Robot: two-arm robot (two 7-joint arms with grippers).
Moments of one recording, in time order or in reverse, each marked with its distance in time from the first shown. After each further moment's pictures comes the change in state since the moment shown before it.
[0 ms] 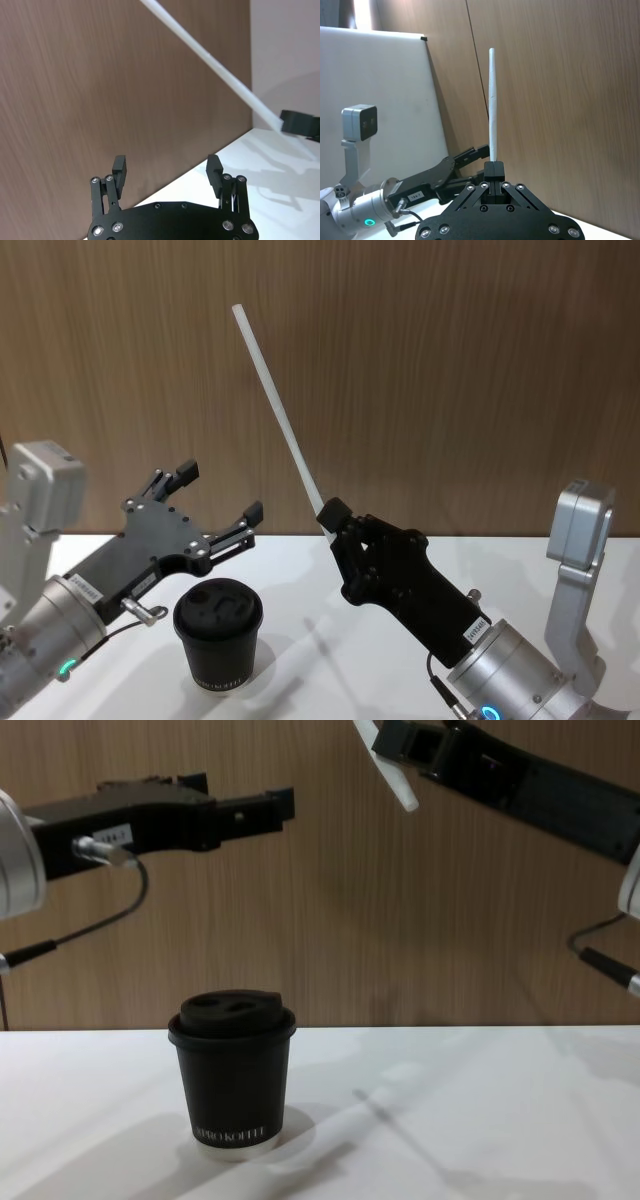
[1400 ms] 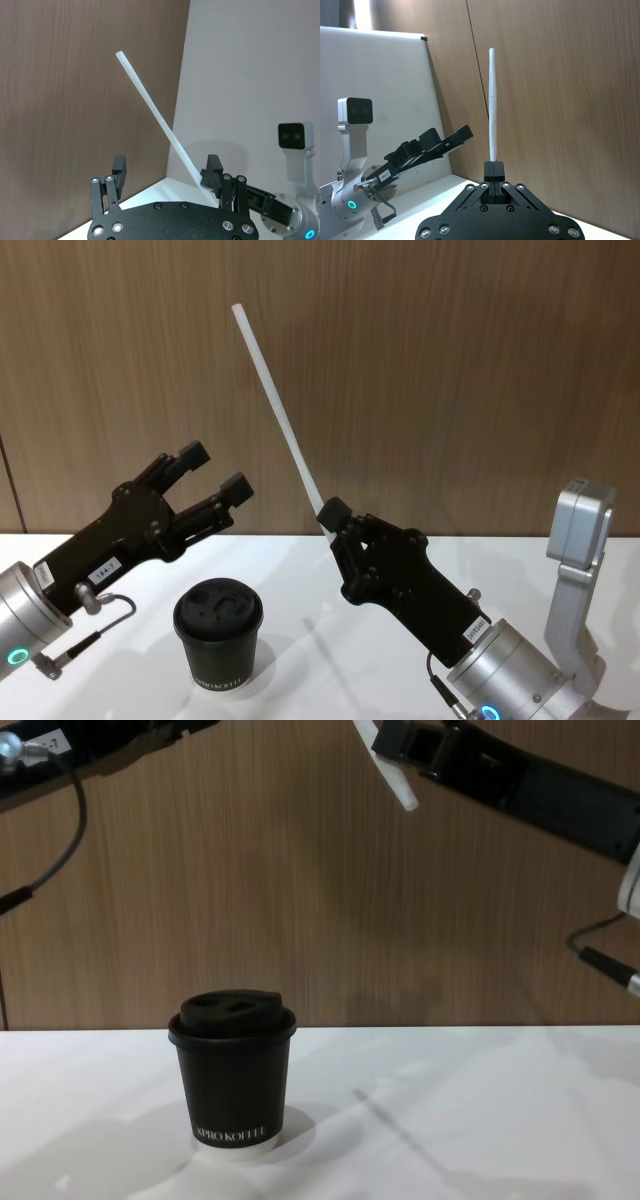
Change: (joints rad) left arm -0.015 0.007 -0.072 0.060 -0.449 0.019 -0.357; right arm 0.001 0.000 0.000 0.000 0.000 0.000 0.000
